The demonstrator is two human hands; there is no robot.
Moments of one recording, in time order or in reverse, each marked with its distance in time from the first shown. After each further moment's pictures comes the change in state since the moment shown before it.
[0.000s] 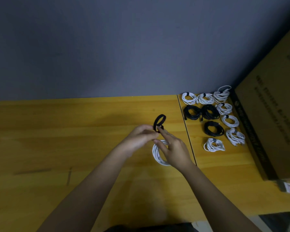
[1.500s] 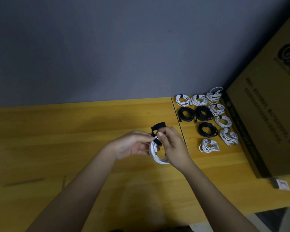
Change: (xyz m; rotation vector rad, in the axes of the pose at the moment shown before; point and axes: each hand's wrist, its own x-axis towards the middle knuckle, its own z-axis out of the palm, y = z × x) left_hand -0.007 0.020 -0.018 -0.237 -0.451 -0.100; right_hand 0.006 -0.024 -0.020 0.383 0.104 0.103
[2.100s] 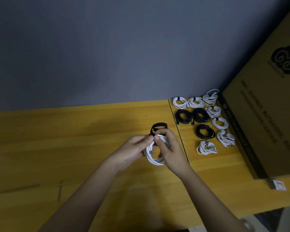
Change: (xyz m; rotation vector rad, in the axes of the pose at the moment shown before) left_hand 0.002 -0.015 0.020 0.083 0.228 0.188; right_hand -0.004 -0.007 0.004 0.199 0.018 0.048
